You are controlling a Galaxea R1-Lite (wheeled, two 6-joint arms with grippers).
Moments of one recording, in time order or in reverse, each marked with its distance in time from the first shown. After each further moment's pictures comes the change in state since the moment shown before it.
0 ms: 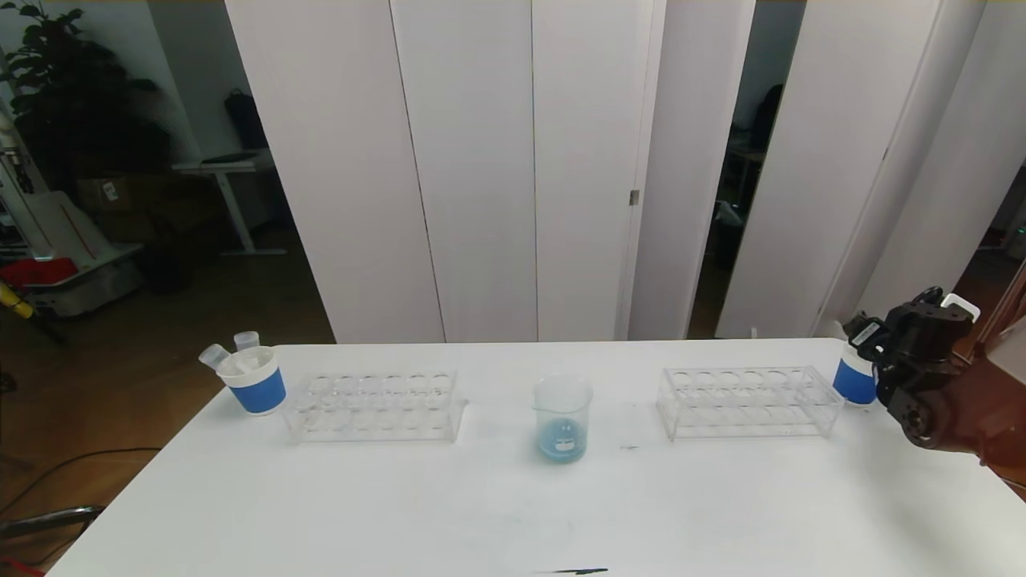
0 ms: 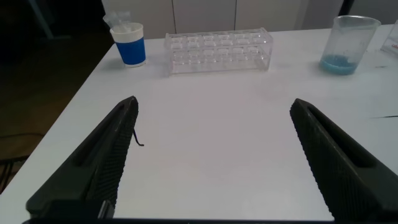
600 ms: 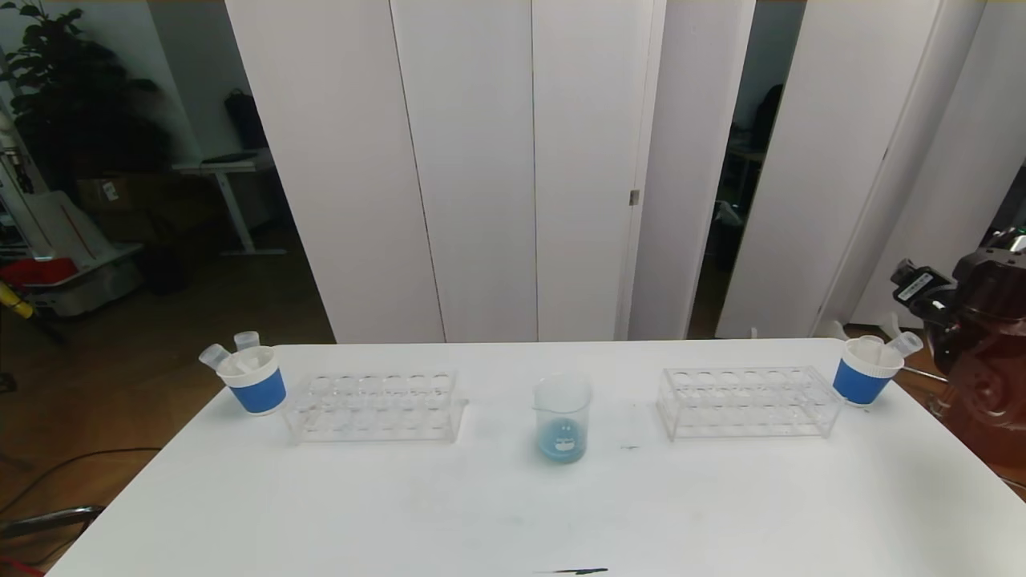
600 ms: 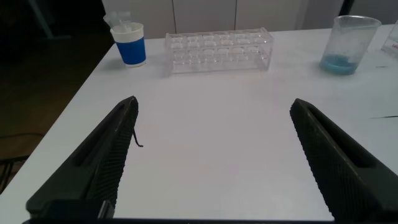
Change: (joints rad) left arm 0.000 0.000 0.000 0.000 0.000 0.000; right arm -0.005 -0.329 0.128 0.069 0.045 -0.042
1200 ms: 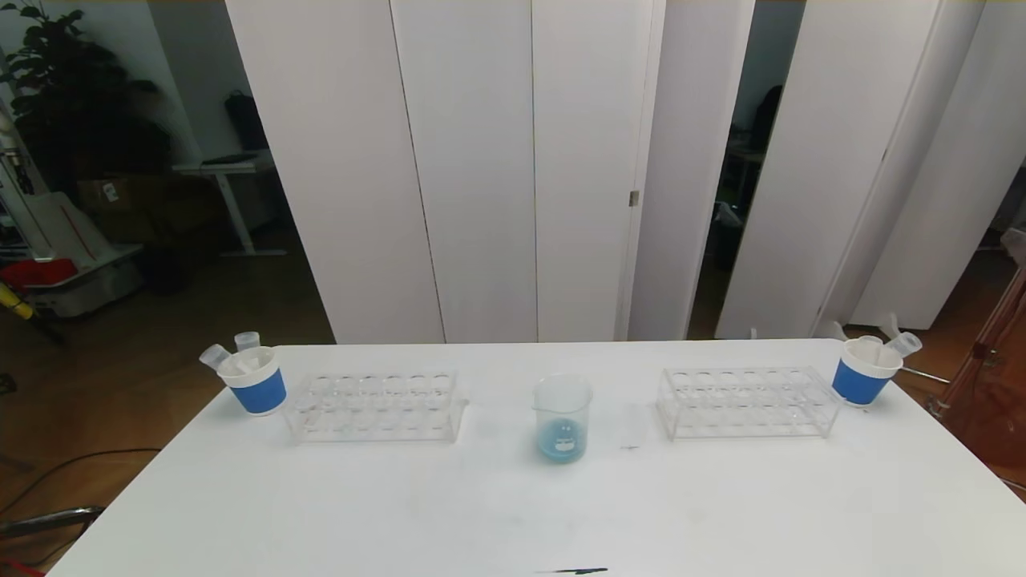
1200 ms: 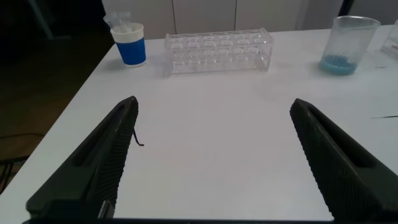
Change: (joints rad) left arm 0.000 0.000 0.000 0.000 0.000 0.000; right arm -0.005 -0.770 0.438 0.278 0.317 -0.155
